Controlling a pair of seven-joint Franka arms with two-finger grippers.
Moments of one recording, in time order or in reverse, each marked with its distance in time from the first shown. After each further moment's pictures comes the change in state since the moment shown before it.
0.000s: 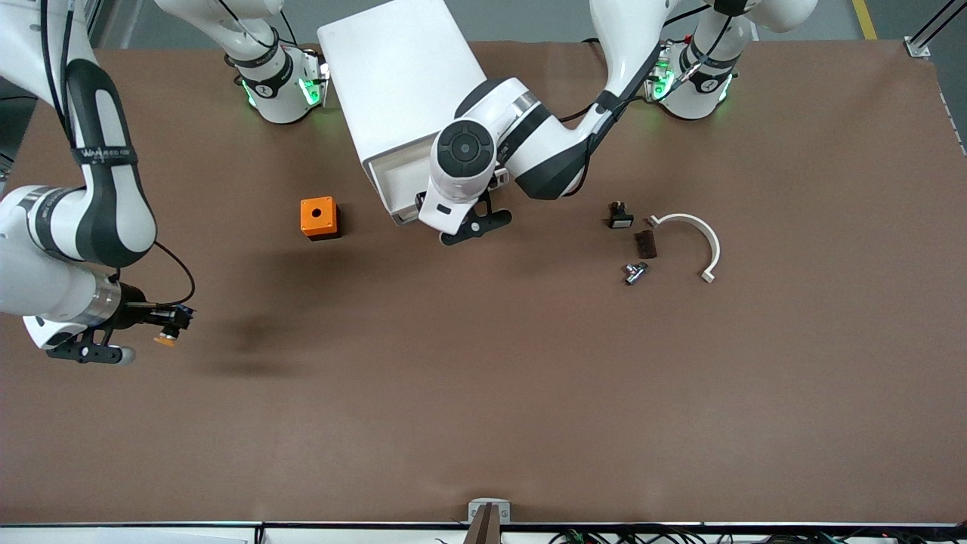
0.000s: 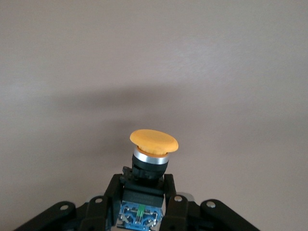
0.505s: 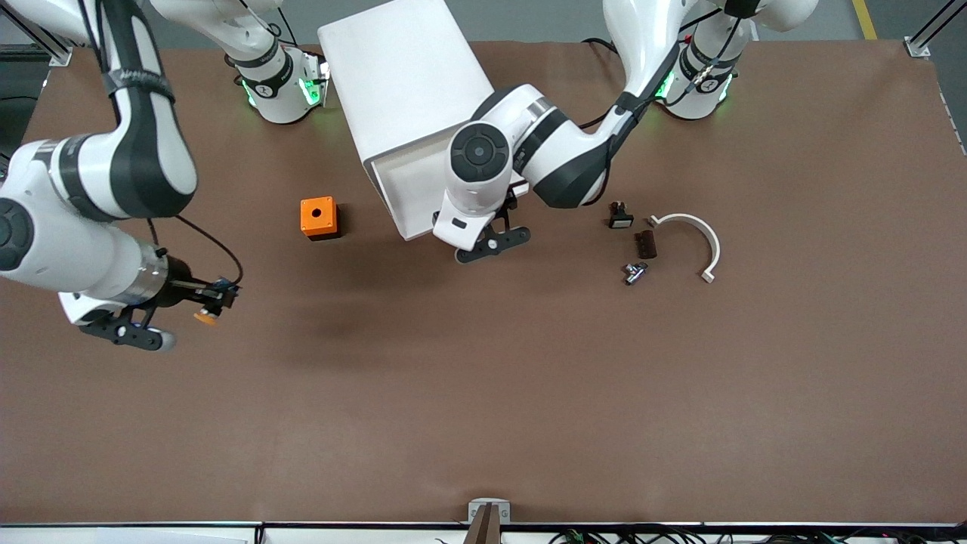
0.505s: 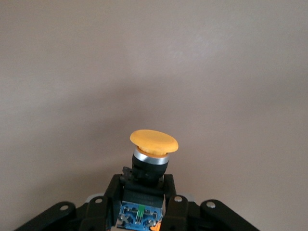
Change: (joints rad) left arm 0.032 -0.004 0.001 0.026 0.161 -0.001 0.024; right arm 0.197 -0.108 0.000 0.125 0.003 -0.275 0.347
